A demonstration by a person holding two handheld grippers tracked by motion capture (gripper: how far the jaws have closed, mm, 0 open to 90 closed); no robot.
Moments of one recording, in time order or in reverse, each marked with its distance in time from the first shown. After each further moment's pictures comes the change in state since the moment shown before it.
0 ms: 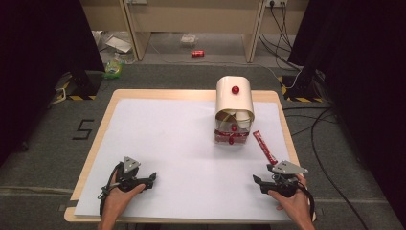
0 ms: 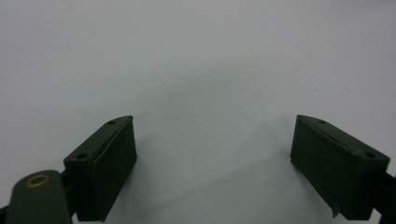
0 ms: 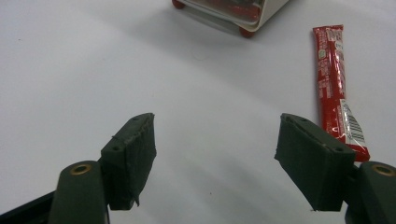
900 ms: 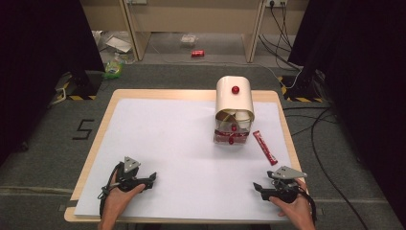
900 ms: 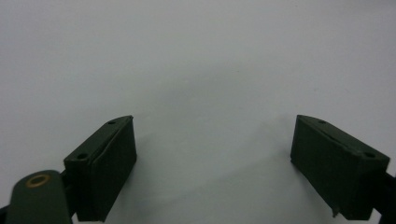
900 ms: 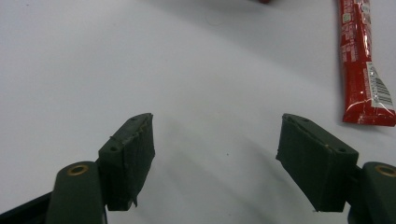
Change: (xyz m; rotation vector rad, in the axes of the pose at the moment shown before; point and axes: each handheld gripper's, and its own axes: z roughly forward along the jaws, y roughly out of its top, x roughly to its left) left arm 0.000 0.000 0.000 0.000 0.000 0.000; right arm 0.005 -0.013 -0.003 0.071 0.028 -0.005
